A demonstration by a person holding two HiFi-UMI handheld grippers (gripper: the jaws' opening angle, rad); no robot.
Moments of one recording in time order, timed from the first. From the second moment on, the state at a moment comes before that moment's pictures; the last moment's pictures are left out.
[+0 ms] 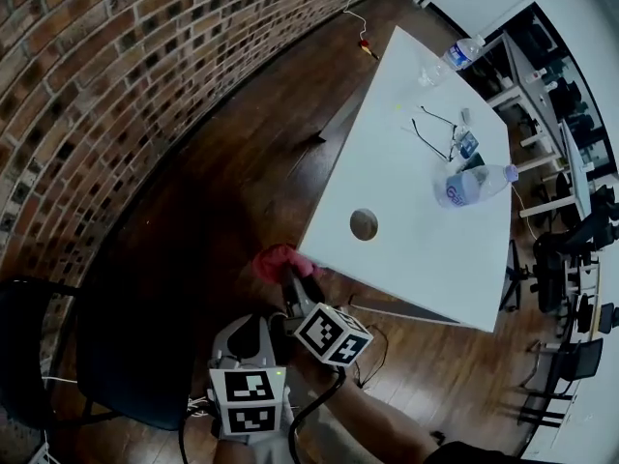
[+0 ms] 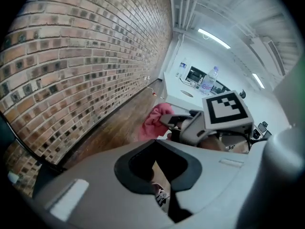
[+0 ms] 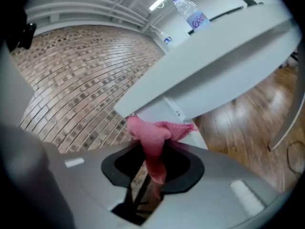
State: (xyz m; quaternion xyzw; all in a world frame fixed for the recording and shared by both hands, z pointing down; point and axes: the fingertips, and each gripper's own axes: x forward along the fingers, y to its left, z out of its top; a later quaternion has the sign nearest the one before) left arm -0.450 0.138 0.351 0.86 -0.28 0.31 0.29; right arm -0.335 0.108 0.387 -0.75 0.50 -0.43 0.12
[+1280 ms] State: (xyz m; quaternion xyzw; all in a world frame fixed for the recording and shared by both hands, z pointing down) left arm -0.373 0.212 0.553 0.81 -0.34 0.31 0.37; right arm -0.290 0.143 0.618 -0.54 0.77 -0.13 -0.32
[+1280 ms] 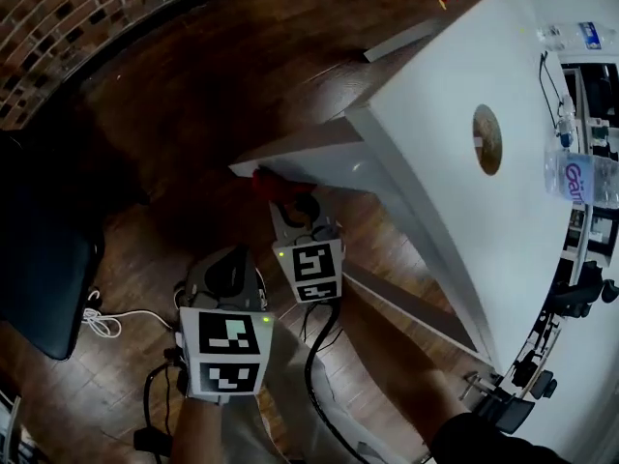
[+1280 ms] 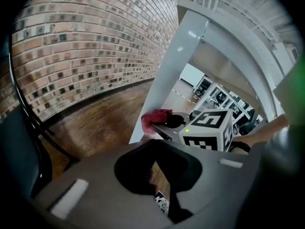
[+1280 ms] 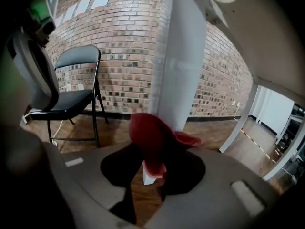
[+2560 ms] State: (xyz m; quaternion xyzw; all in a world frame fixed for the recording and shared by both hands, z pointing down) left arm -0.470 0.225 0.708 0.81 -0.29 0.33 0.38; right arm -0.299 0.148 0.874 -0.53 0.68 -0.25 -0.43
